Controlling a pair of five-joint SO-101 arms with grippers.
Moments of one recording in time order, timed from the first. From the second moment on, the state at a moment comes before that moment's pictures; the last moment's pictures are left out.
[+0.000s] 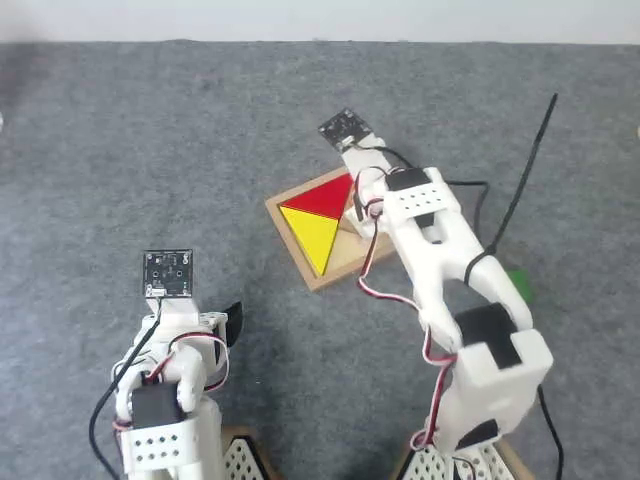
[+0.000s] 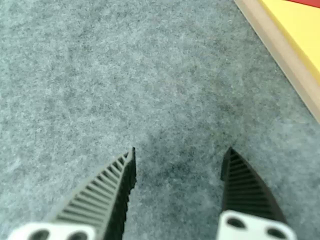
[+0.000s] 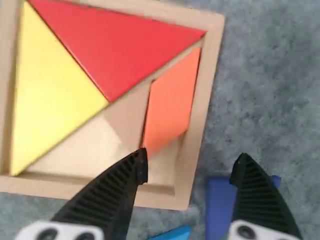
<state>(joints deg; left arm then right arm) -14.2 -103.1 97.7 72.0 -0.7 -20.2 16.0 11.9 51.4 20.6</state>
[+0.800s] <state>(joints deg) -14.2 -103.1 97.7 72.0 -0.7 -17.2 25.0 -16.5 64.9 16.0</state>
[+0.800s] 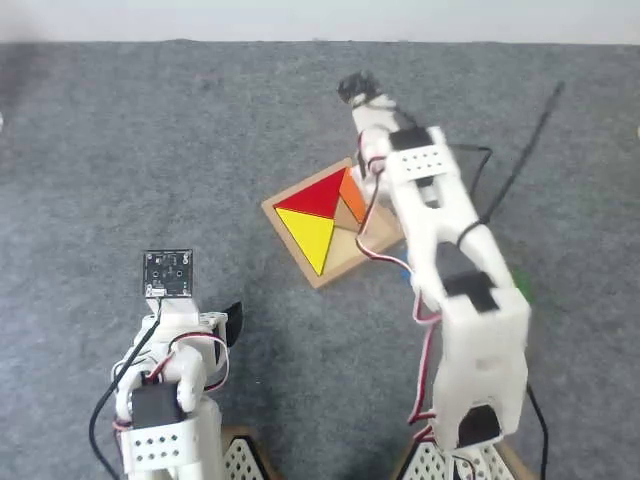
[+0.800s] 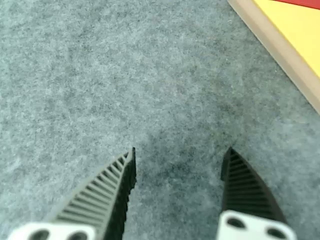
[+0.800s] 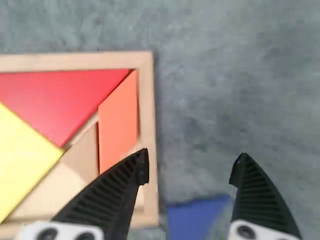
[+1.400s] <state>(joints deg) -14.2 -103.1 97.7 72.0 -0.7 6.7 21.0 -5.0 81.4 54.0</state>
